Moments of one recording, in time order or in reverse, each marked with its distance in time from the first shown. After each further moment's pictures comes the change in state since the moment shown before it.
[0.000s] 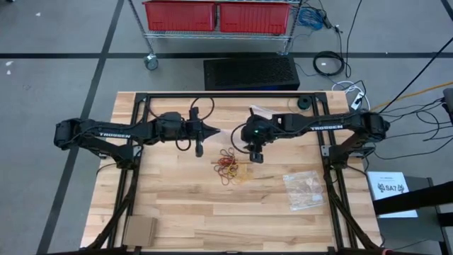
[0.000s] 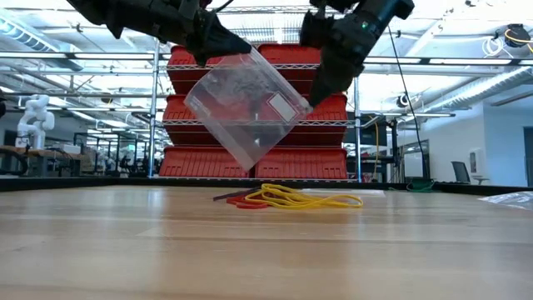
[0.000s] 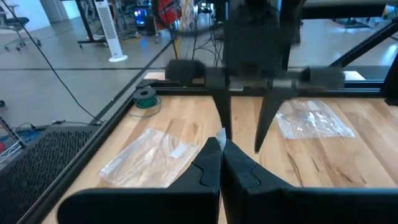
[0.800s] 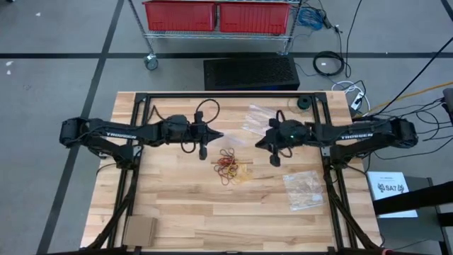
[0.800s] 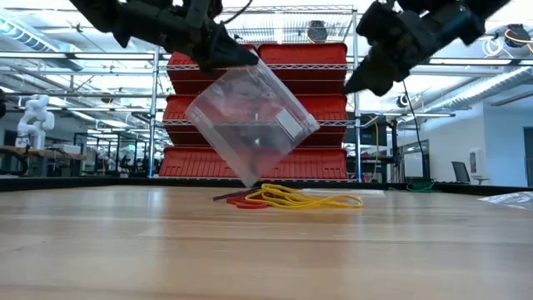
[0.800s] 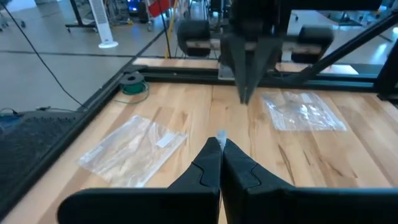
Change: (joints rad) left arm -0.017 0.101 -0.002 0.063 0.013 -0.053; right arm 0.015 -0.408 -0.553 0.561 -0.013 0.047
